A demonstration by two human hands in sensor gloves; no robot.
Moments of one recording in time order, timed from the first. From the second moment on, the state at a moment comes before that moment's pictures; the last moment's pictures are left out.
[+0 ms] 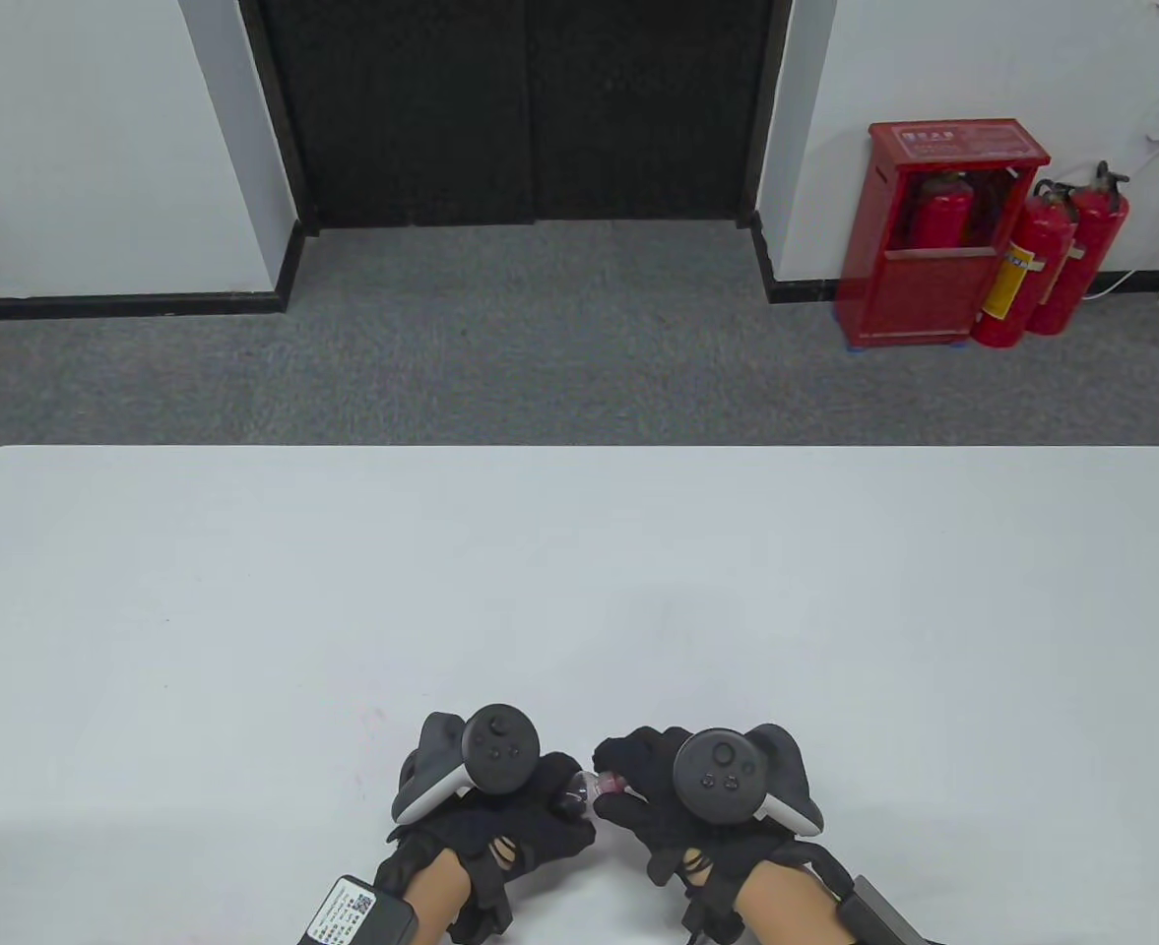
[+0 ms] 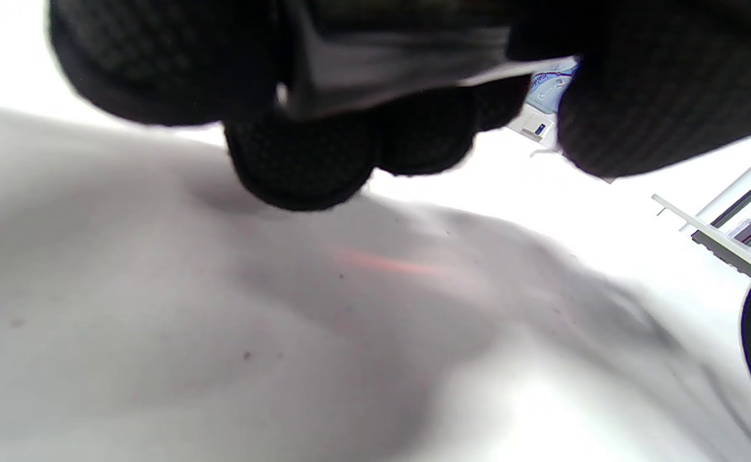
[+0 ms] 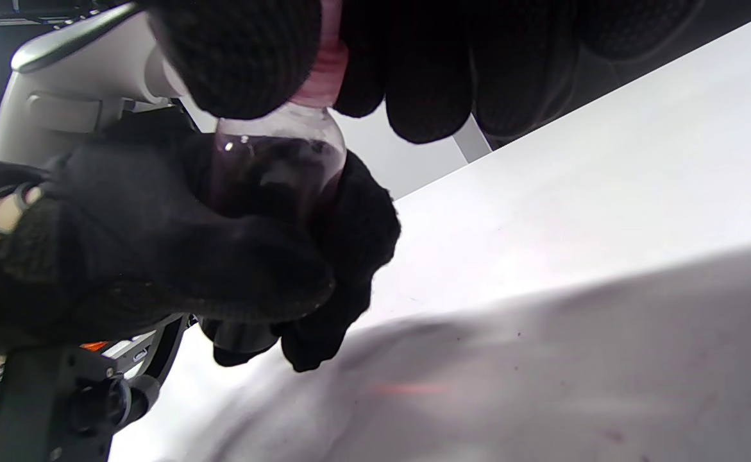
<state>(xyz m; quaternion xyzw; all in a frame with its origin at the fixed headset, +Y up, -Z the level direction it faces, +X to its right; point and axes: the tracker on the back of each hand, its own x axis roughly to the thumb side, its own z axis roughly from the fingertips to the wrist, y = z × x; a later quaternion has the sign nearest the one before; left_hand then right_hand) -0.120 -0.757 -0.331 -0.16 -0.19 0.20 0.95 0.091 -0.725 -0.307 0.28 0.05 0.91 0.31</state>
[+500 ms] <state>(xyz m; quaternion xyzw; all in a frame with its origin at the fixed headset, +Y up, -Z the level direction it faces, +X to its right) -0.117 -0.756 -0.329 -0.16 -0.19 0.18 0.95 0.093 -0.725 -0.308 0.26 0.06 0.91 0.31</state>
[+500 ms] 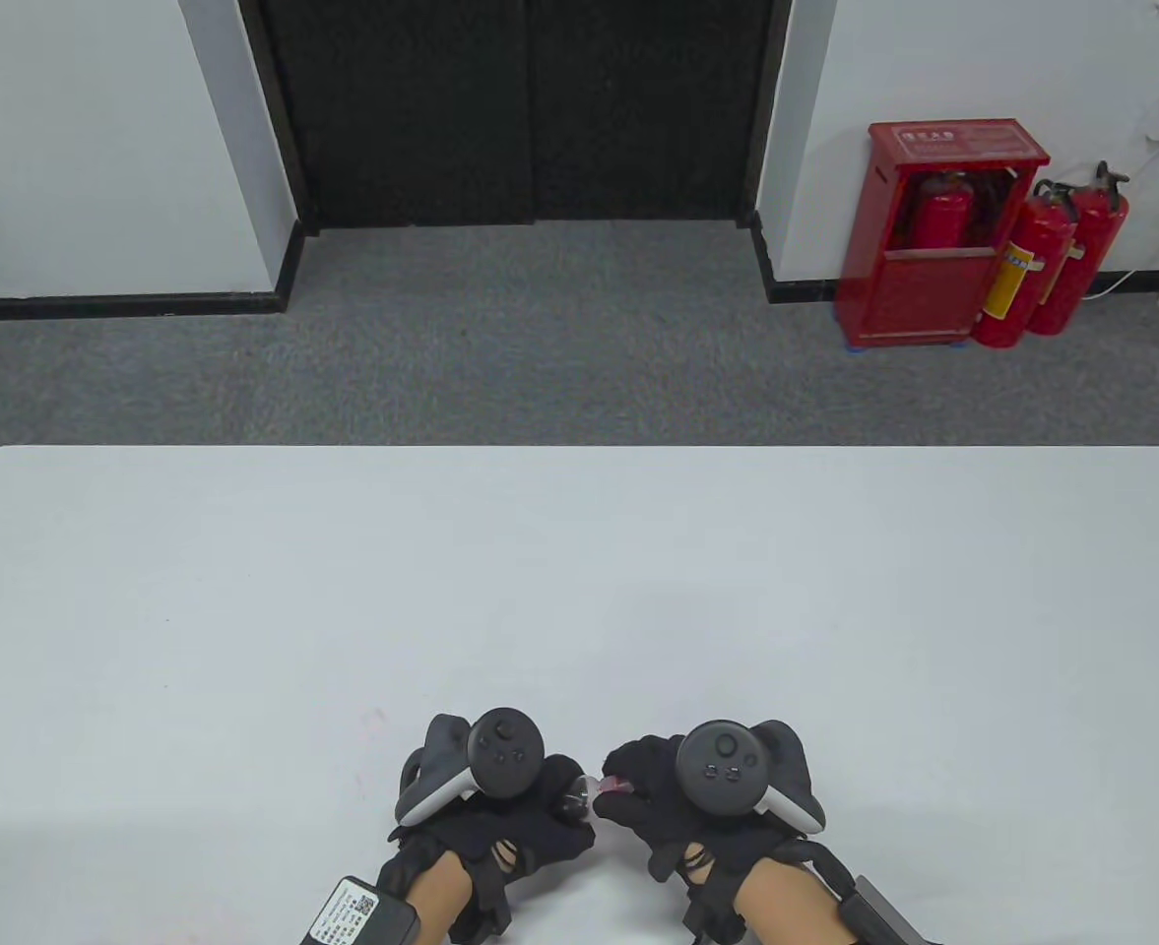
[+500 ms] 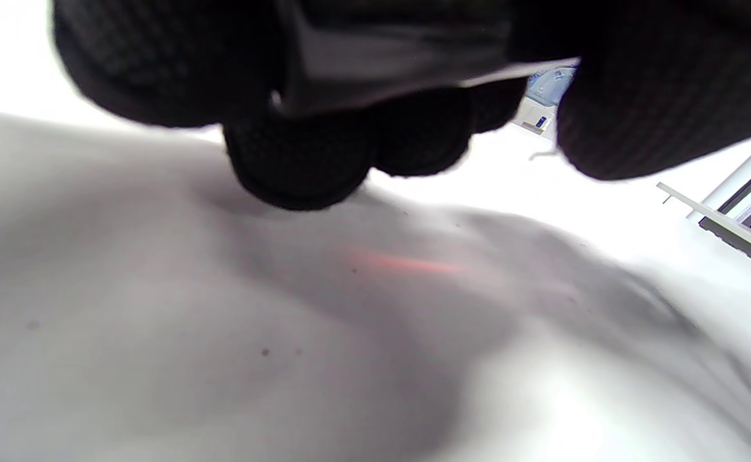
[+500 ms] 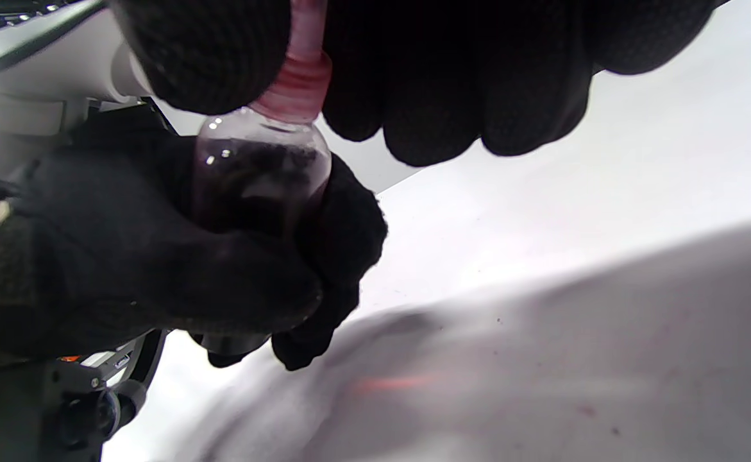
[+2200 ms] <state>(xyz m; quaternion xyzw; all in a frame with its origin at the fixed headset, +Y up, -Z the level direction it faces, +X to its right) -0.119 -0.743 -0.326 -0.14 -0.21 0.19 0.95 0.092 -0.711 -0.303 0.32 0.03 0.90 0.29</state>
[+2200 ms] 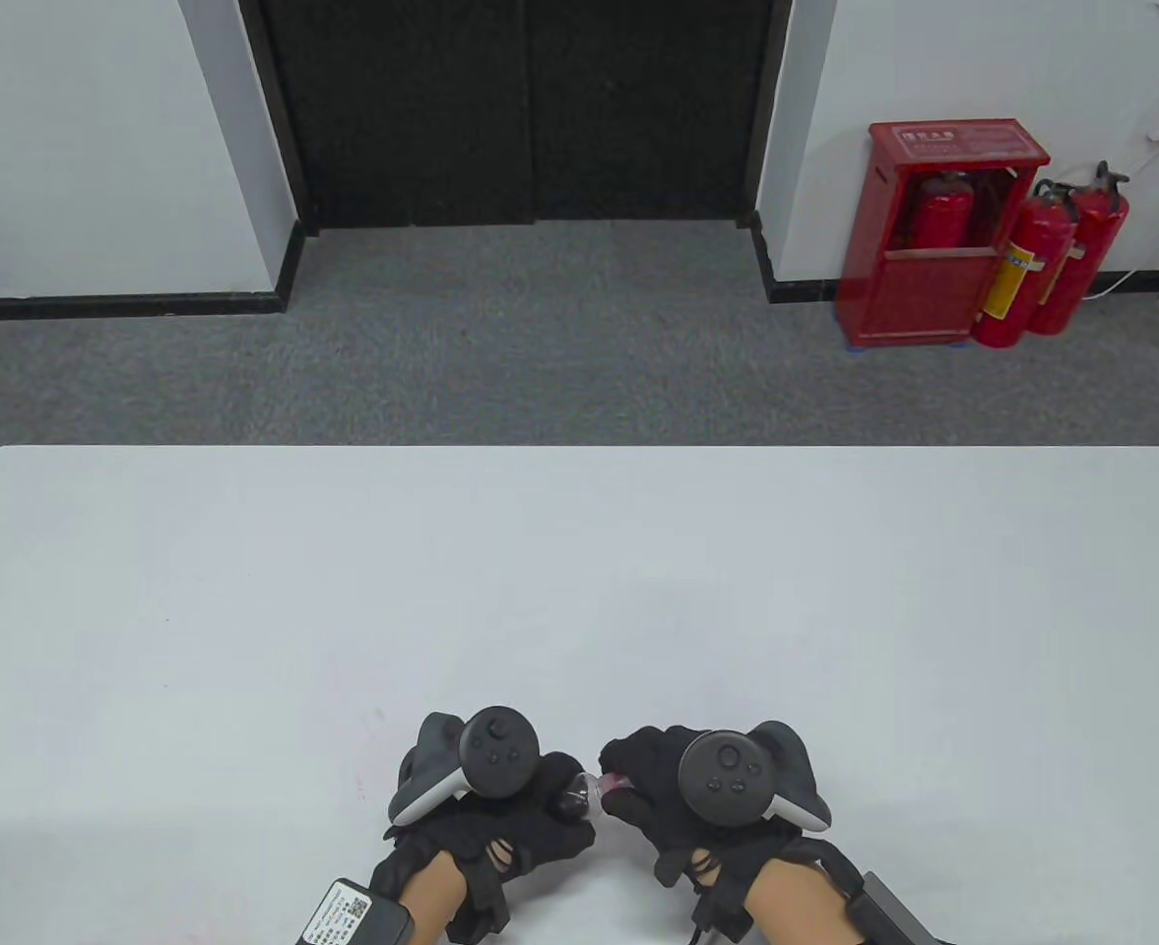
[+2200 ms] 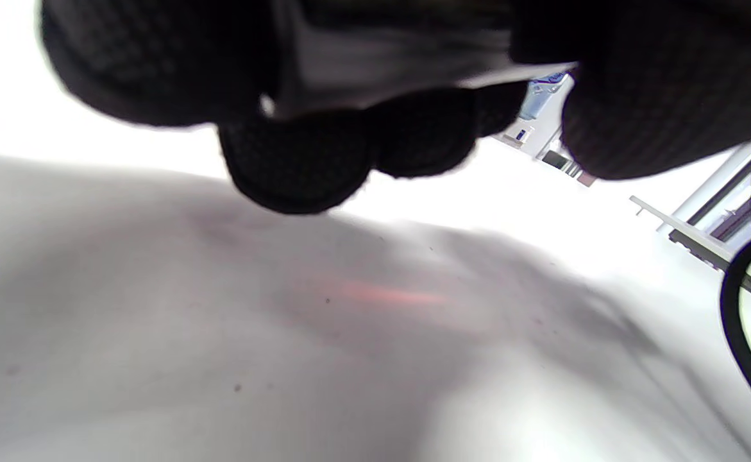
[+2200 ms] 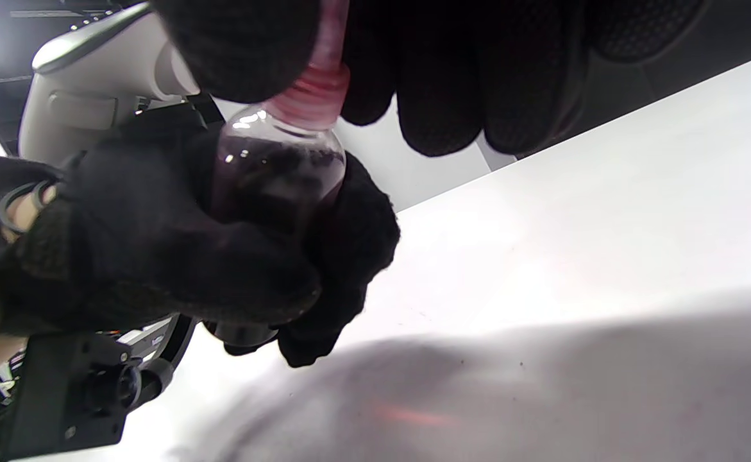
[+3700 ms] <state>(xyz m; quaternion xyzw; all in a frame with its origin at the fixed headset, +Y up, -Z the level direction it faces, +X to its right) -0.122 -0.736 -0.324 -0.09 -0.22 0.19 0.95 0.111 -0.716 -0.307 0.12 0.11 0.87 0.46</state>
